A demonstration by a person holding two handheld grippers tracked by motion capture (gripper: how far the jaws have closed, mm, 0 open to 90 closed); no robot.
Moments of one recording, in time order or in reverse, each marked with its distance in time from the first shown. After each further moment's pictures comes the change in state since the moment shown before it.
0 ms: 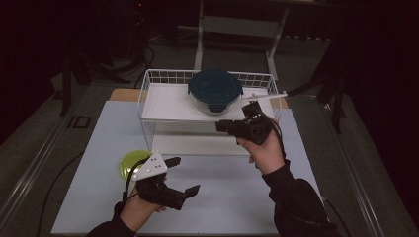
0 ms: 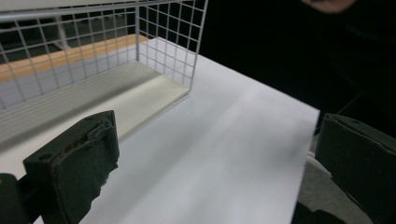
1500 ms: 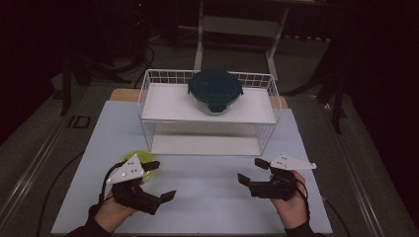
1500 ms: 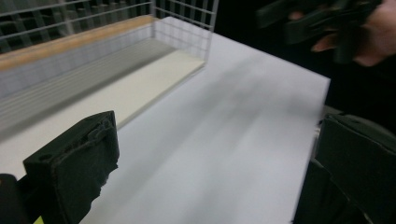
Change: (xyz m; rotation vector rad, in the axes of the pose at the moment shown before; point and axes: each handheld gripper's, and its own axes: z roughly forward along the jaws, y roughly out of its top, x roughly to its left) left arm 0.025 -0.022 -0.044 0.064 0.031 0.062; right arm -0.031 -0.151 -0.031 -0.152 -0.090 -0.148
